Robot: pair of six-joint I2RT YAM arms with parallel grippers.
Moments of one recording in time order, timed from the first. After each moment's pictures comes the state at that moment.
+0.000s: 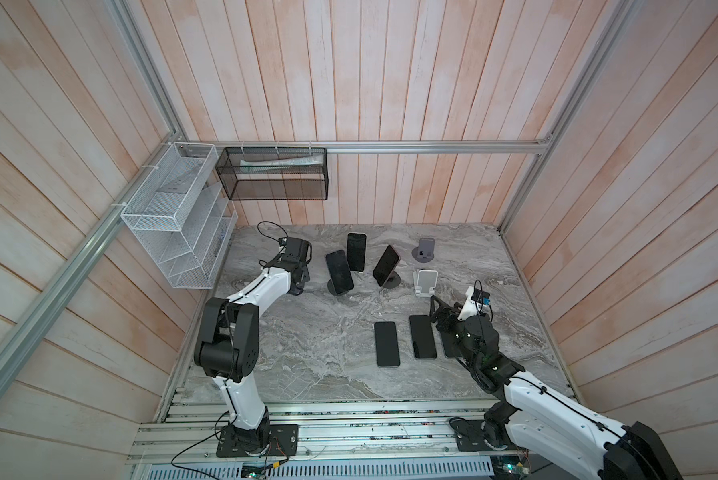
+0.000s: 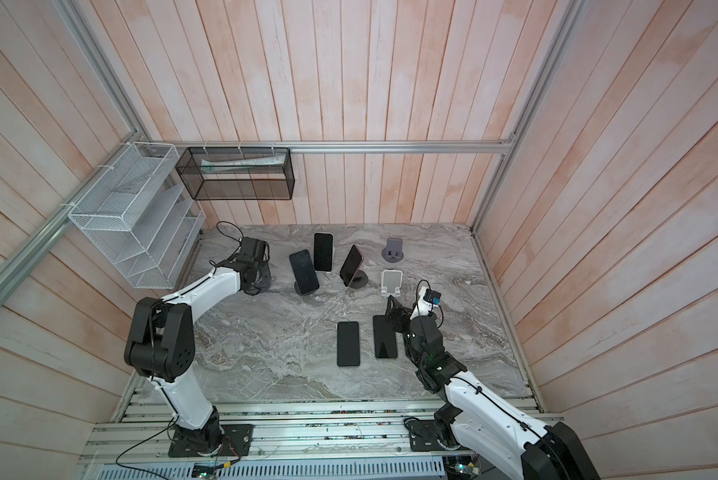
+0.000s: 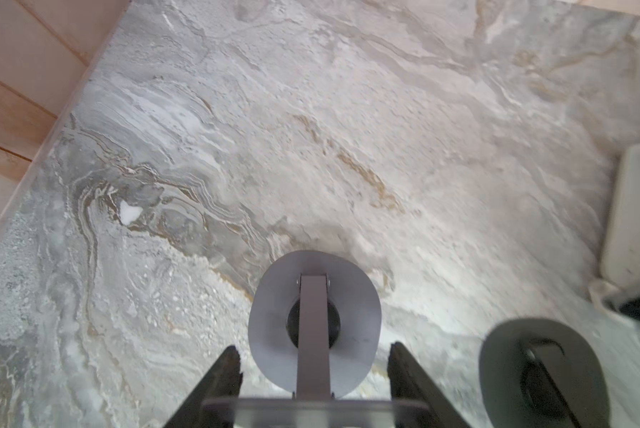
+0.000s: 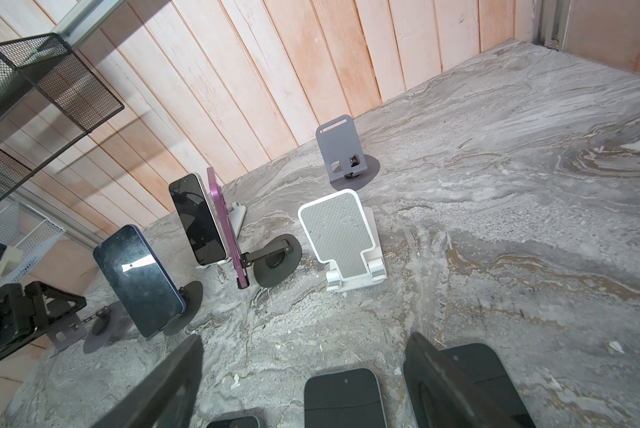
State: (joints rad) left arm -0.21 1.87 1.34 -0.43 -0.35 -0.40; right arm 0.55 0.89 0.29 0.35 0.36 0.61
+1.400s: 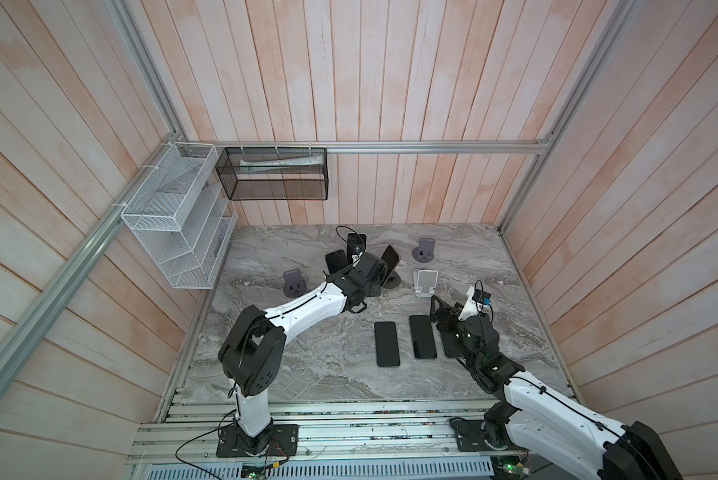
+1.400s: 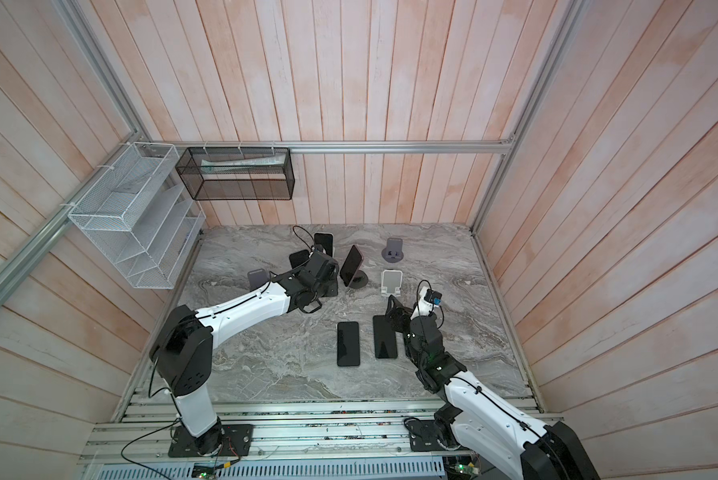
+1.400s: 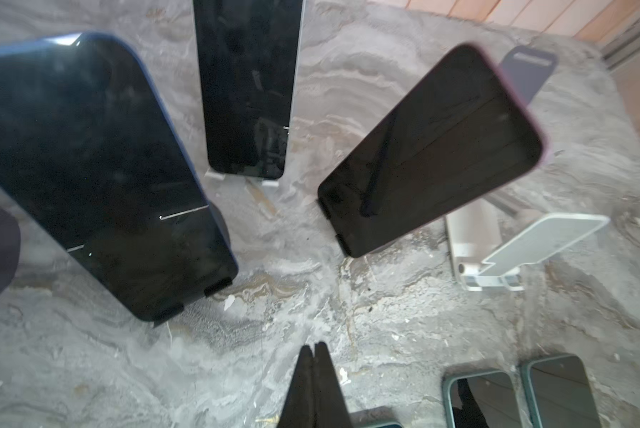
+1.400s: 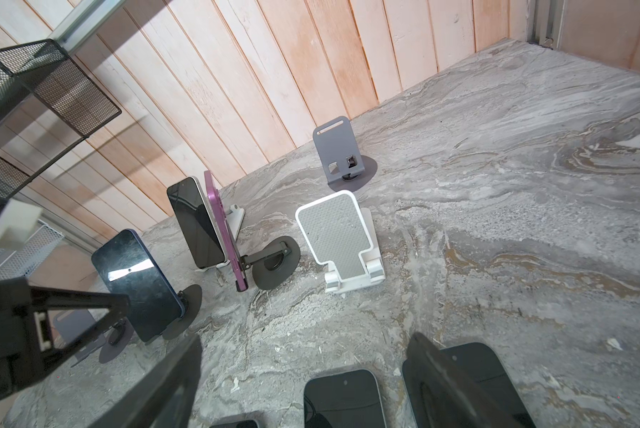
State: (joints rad) left arm -0.73 1.83 1.40 -0.43 -0.32 -0.64; right arm 0.55 0.89 0.29 0.36 0.37 0.62
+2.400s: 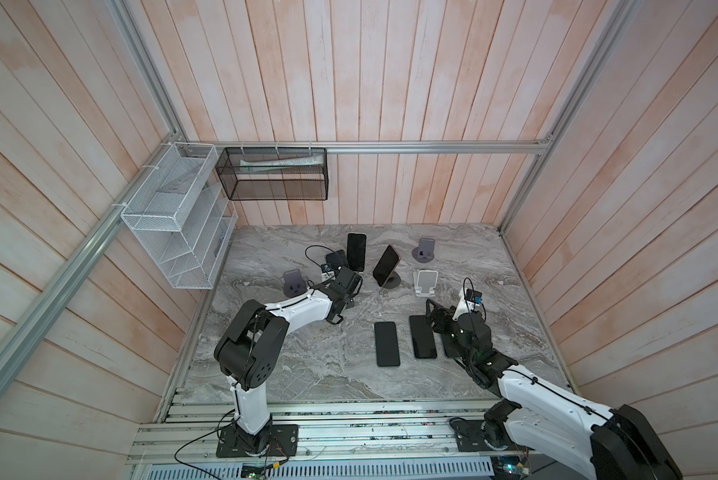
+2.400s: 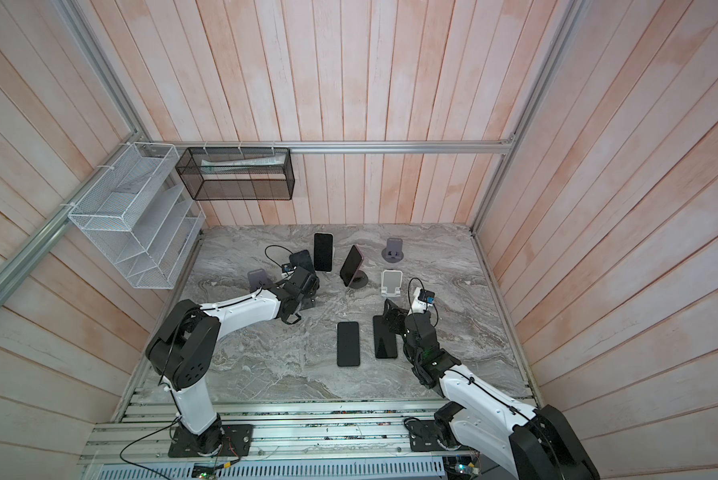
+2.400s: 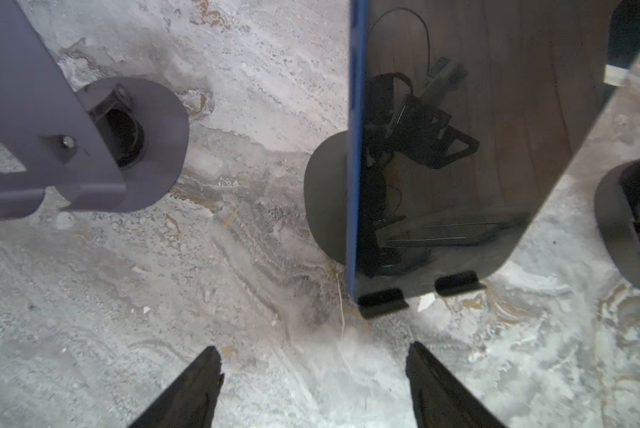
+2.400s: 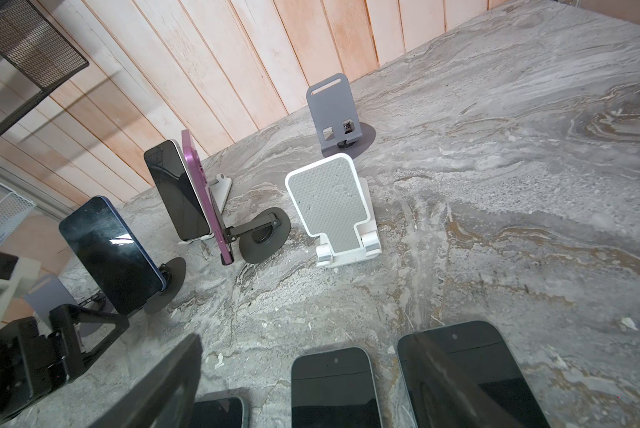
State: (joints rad) left arm -0.59 1.85 1.17 -0.38 -0.42 -0.72; right arm 0.55 0.99 0.30 0.35 0.33 0.62
